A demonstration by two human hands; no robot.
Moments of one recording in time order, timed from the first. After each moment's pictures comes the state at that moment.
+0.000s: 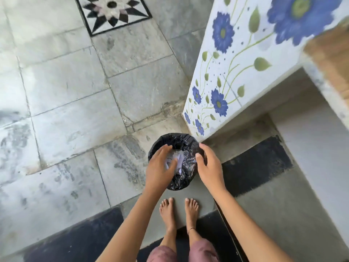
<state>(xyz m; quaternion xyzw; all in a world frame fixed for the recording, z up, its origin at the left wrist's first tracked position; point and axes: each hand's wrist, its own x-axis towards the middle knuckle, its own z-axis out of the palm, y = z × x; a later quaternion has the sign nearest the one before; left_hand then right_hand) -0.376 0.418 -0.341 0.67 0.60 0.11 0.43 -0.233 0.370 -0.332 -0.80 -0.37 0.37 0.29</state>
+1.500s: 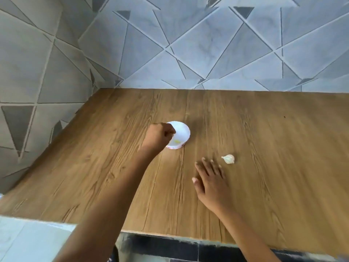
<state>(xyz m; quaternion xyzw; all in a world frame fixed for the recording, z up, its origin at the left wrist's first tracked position) 0.047 0.120 0.058 0.96 0.00 0.12 0.26 -0.014 -0.080 -0.055 -0.97 -0.19 -0.04 0.13</state>
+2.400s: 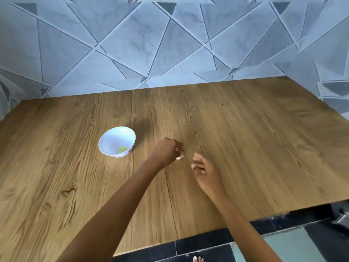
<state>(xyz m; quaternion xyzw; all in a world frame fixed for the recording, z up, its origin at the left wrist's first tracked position) 0.078 -0.030 0.013 0.94 -0.25 -0.05 0.22 -0.014 -0.170 -0.022 -0.83 0.08 -0.04 0.55</state>
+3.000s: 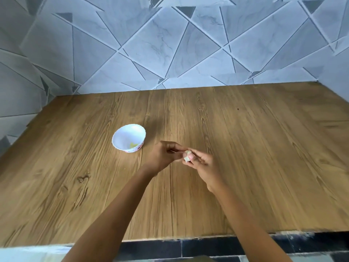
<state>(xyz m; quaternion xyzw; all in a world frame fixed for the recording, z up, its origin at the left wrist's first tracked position) 0.046 -0.019 0.022 0.82 -0.10 -0.09 0.55 0.021 -0.176 -0.016 -0.66 0.00 0.07 0.74</state>
